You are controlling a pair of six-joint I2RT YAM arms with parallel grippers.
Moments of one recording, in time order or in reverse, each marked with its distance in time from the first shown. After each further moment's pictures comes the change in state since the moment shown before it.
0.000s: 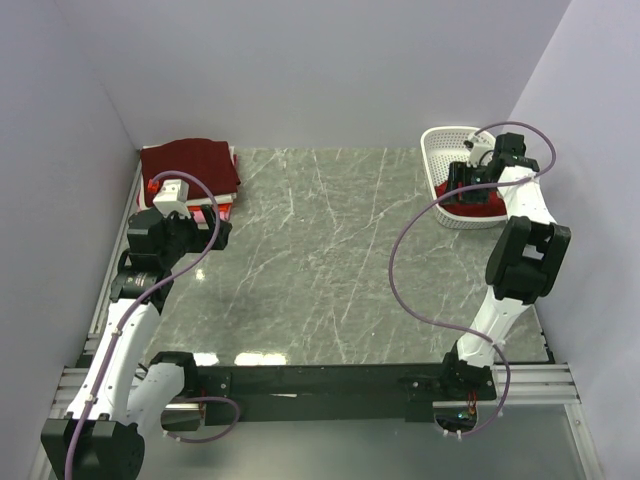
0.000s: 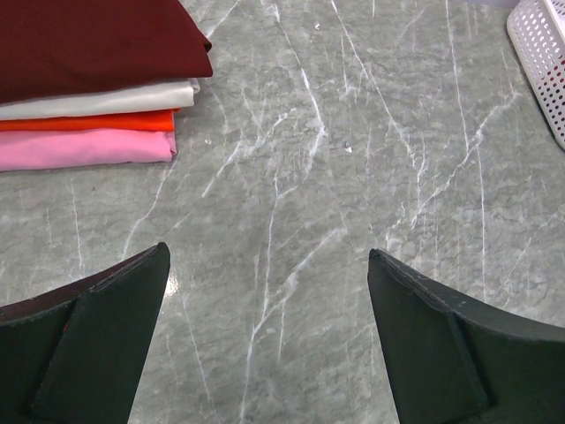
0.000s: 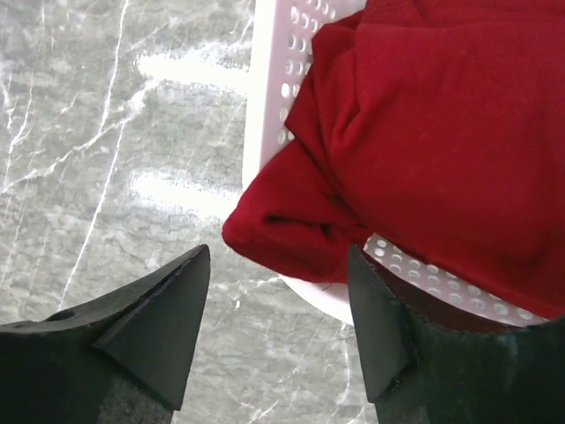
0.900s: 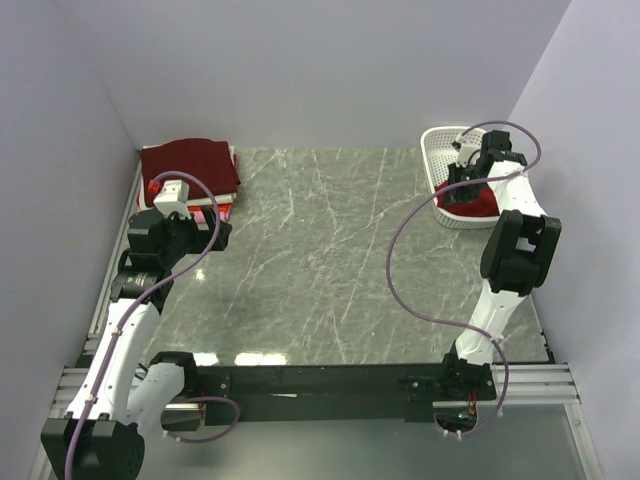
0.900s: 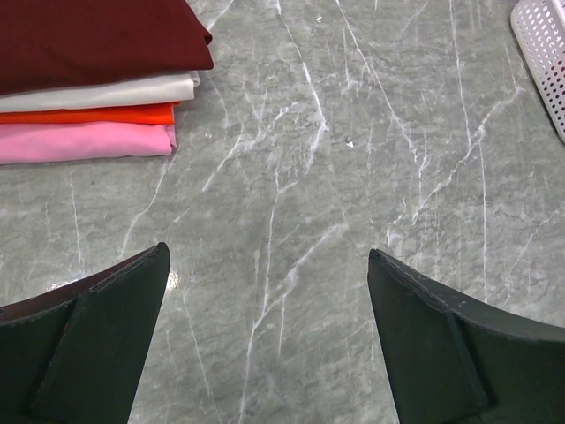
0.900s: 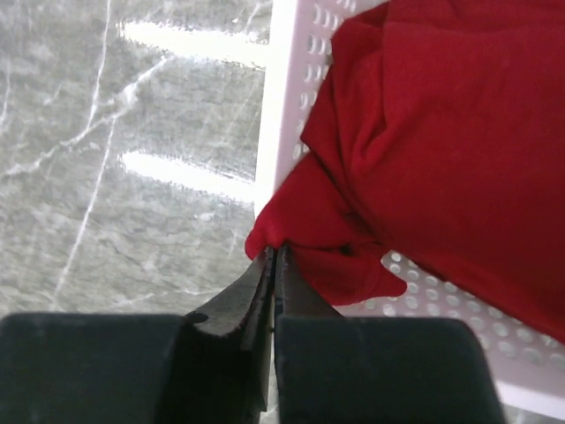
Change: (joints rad) left arm 0.000 0.000 0.000 -0.013 -0.001 0.000; right arm 0.055 0.063 0.072 -0.056 0.048 -0.016
